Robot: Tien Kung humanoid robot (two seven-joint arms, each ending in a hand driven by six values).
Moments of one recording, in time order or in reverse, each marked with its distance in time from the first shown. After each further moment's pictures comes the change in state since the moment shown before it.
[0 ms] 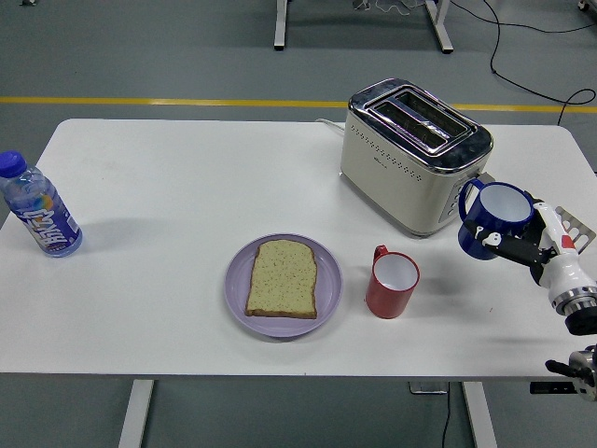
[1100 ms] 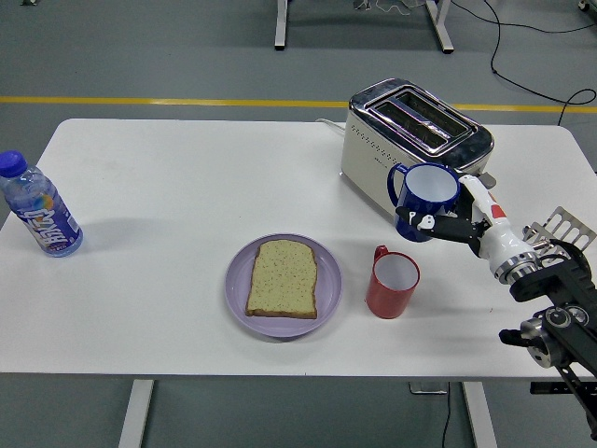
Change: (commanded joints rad) left arm 0.000 -0.001 -0.015 -0.006 0.032 0.013 0.012; right arm 0.226 0.038 -0.215 -0.062 -0.003 0.028 -0.027
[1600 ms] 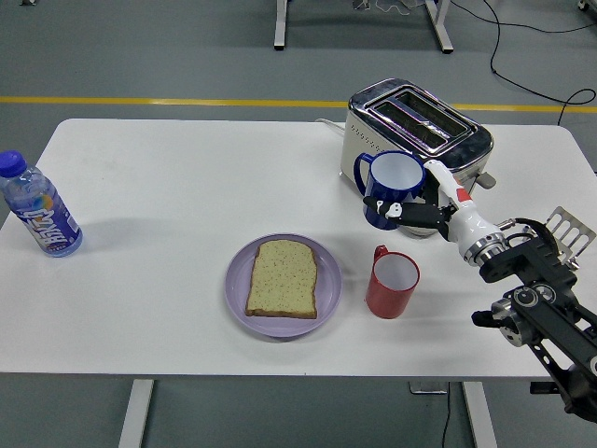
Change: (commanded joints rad) left arm 0.003 0.000 0.003 0.000 -0.005 0.000 -0.002; right arm 0.120 0.048 -0.087 -0.058 0.003 0.005 -0.001
